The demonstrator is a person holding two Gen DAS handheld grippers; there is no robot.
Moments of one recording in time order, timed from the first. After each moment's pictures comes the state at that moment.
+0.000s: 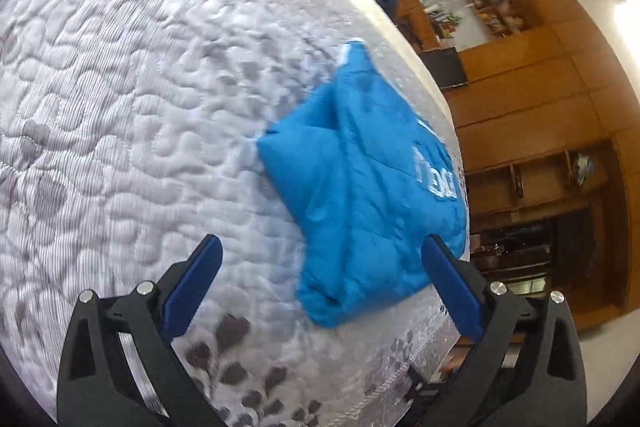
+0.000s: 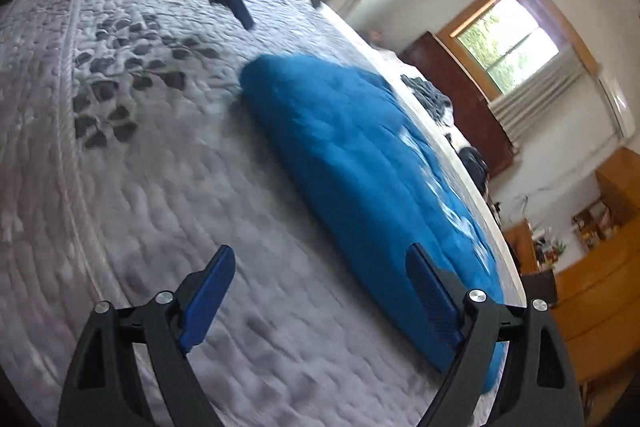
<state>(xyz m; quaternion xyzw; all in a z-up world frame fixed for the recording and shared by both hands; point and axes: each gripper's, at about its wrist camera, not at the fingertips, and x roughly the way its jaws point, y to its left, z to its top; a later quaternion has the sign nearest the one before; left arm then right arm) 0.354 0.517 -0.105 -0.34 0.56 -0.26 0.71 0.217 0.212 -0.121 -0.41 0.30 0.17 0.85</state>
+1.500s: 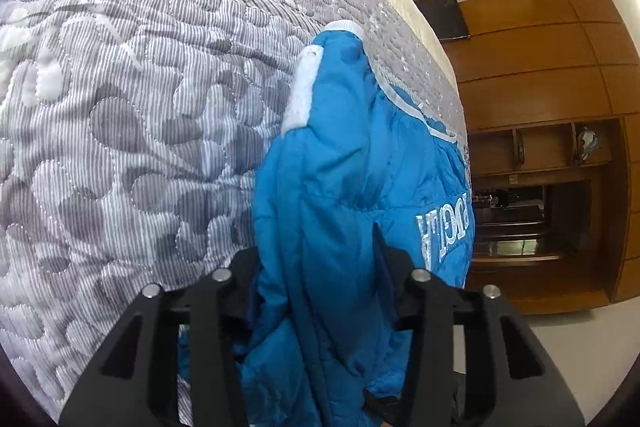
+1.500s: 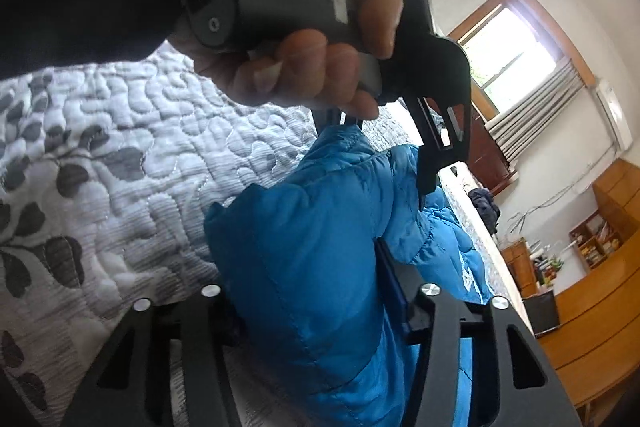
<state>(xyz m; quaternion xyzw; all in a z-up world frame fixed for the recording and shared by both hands) 0.524 0.394 -0.138 -0.28 0.63 -0.31 0.66 0.308 0.311 -0.145 -0.39 0.27 0.16 0.87</state>
